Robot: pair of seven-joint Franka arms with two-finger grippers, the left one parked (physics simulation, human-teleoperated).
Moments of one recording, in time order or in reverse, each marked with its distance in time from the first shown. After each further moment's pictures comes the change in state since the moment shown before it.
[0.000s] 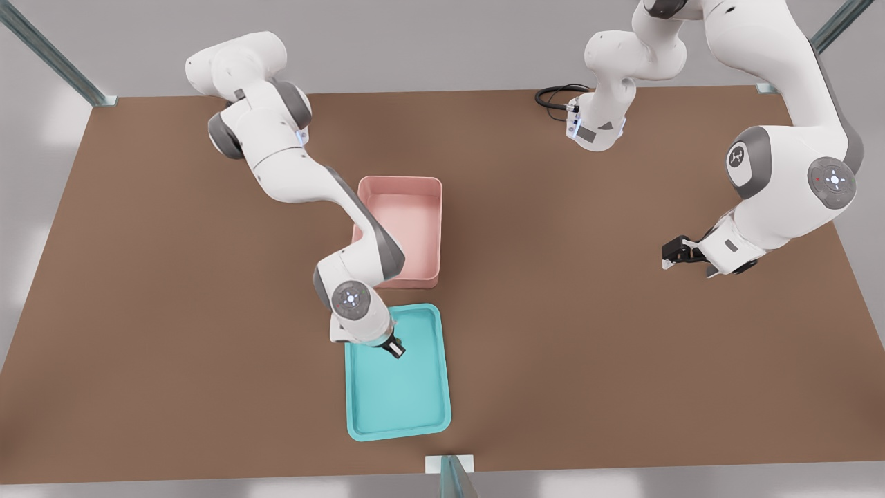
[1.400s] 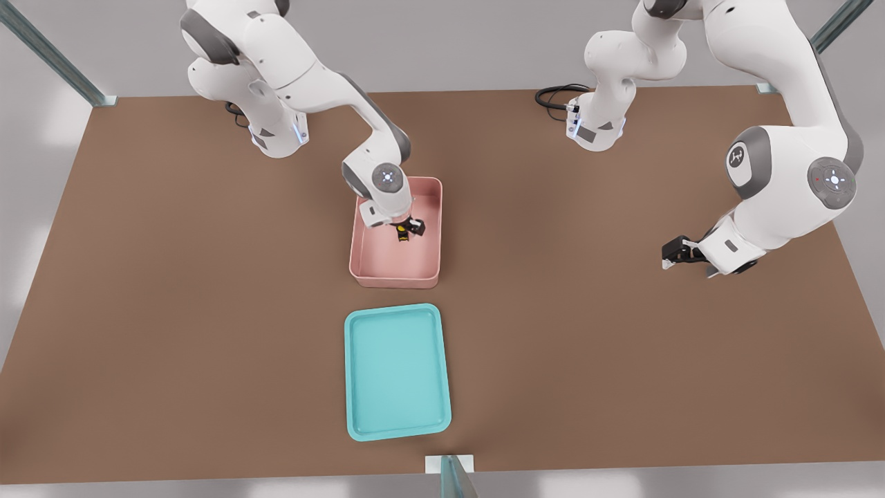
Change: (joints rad) arm 0.246 -0.597 0.052 -1.244 0.060 0.493 -0.024
